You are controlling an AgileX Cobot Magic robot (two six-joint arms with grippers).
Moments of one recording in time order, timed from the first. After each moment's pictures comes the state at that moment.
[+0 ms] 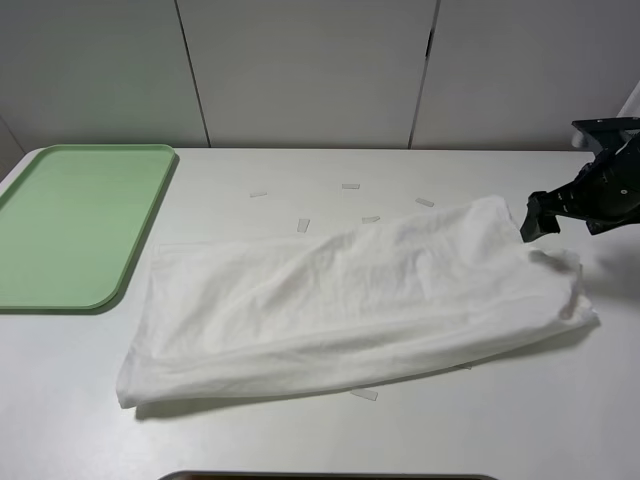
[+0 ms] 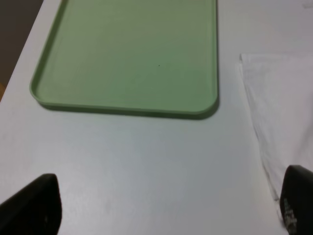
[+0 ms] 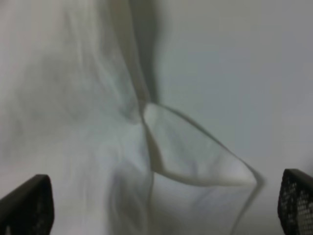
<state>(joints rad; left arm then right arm) 0.09 0.00 -0.49 0.07 1.05 -0.02 -0.14 1.81 -0.99 0.14 0.47 -0.39</state>
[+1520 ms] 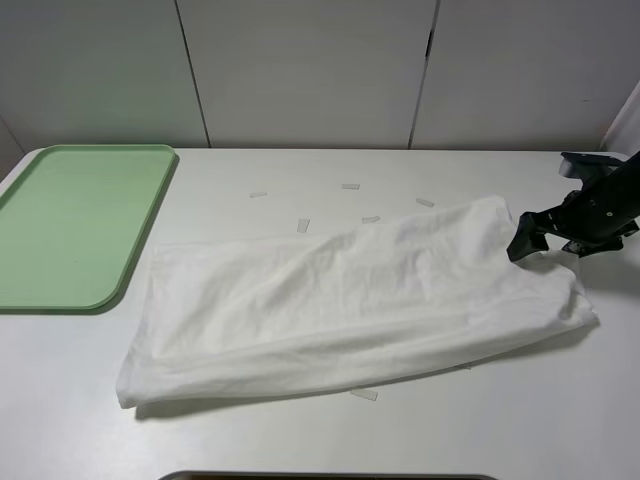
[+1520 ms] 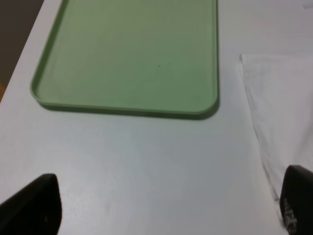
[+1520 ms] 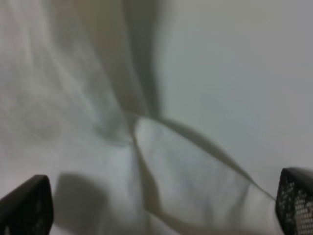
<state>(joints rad) 0.09 0.00 -0.49 0.07 1.05 -0.02 -0.24 2.04 -1.08 0.44 0.54 -0.71</state>
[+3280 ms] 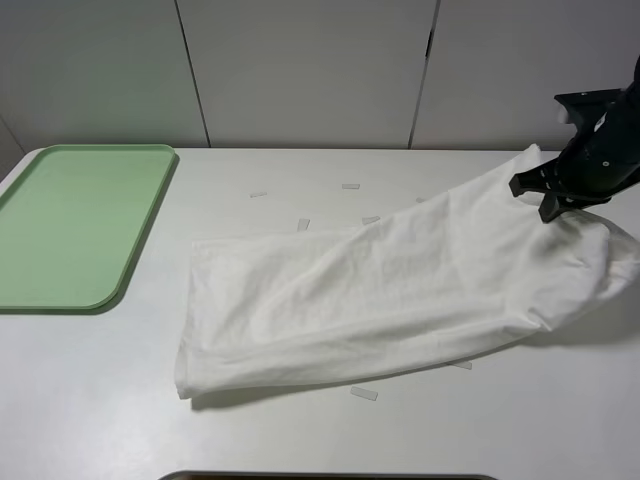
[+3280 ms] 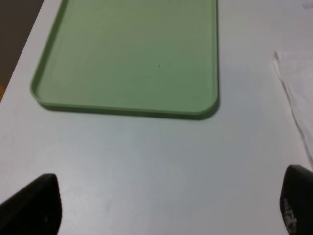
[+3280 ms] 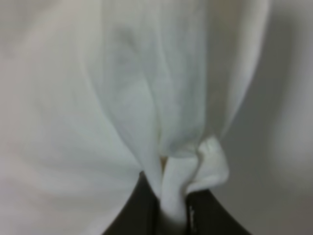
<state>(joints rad) 0.09 0.00 -0.49 0.07 1.05 -0.02 0.00 1.76 -1.07 -0.06 0.61 -0.09</state>
